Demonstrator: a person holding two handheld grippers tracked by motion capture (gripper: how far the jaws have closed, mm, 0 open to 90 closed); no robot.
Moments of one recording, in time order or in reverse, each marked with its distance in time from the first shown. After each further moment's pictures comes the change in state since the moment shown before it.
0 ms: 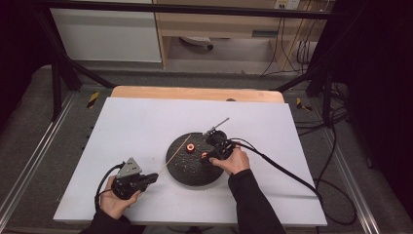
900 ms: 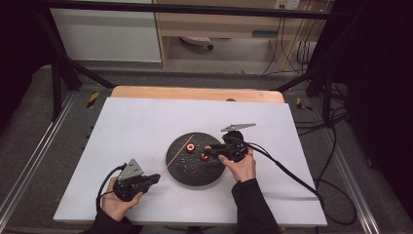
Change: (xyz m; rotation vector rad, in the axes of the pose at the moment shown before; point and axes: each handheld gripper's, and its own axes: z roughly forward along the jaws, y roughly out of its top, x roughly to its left) left arm -0.008 0.001 0.000 -0.017 0.001 0.010; right arm -0.010 -0.030 -0.027 -0.391 0.061 0.115
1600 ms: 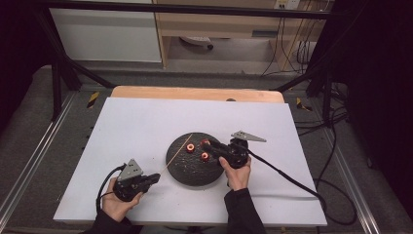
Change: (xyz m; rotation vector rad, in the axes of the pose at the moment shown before) left arm -0.002 0.000 -0.001 -0.016 0.011 -0.009; right arm -0.004 -0.029 0.007 -0.367 0.082 0.134
